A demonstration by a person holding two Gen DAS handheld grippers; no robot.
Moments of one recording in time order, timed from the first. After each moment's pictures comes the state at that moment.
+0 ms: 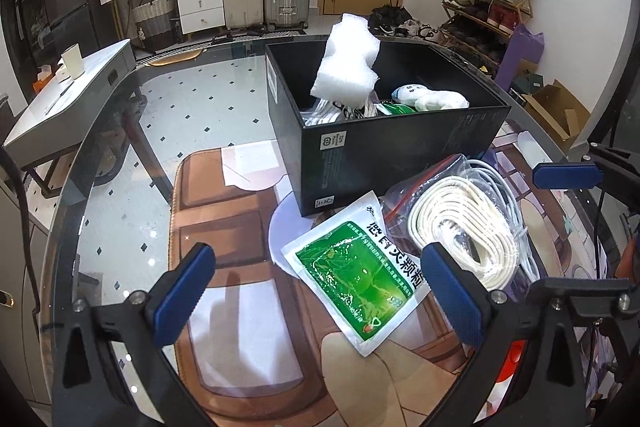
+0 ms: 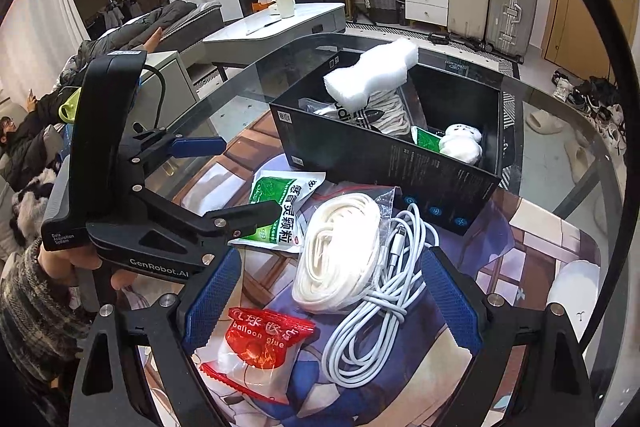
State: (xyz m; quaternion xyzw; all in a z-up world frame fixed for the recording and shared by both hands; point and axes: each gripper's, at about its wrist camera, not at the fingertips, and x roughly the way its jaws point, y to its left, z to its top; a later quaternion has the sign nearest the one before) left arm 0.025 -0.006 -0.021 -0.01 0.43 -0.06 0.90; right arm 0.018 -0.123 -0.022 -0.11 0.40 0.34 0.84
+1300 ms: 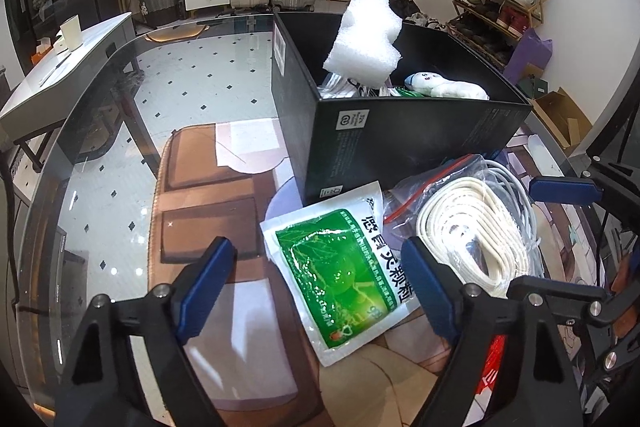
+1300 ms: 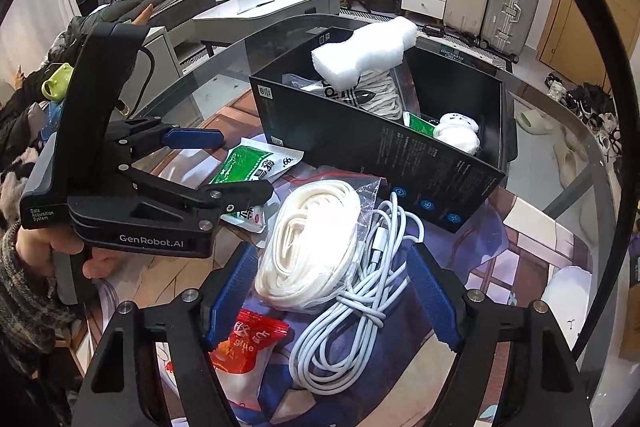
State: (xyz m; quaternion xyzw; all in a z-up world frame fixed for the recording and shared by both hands) left arm 0.037 0.002 -0.035 -0.05 0.45 -0.06 0.89; right arm 0.027 -0.113 -0.038 -0.16 0.41 0.32 0.84
